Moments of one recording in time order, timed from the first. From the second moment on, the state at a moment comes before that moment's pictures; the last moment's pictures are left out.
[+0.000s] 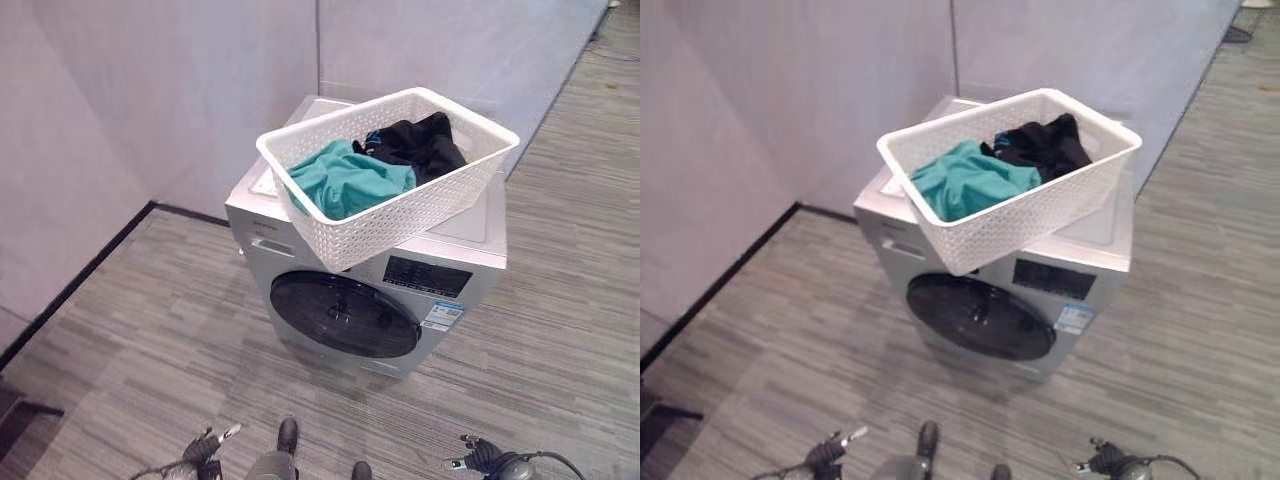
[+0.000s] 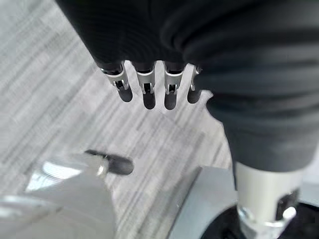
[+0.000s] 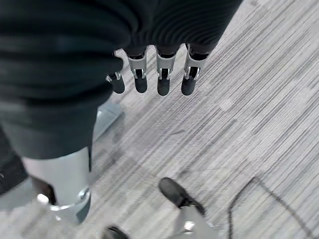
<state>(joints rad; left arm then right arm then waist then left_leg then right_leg) -0.03 0.26 -0.06 1.31 -0.46 -0.12 -0.06 -0.07 -0.44 0.35 1.24 -0.01 -0.10 0.09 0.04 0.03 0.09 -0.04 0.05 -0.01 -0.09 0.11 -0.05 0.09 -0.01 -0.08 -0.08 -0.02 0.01</state>
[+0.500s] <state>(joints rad) -0.04 0.34 -0.01 1.36 -0.34 -0.13 -0.05 0.04 -0.52 0.25 0.88 -0.11 -0.12 0.03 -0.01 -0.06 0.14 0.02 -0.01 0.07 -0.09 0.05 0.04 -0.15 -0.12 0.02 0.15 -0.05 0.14</state>
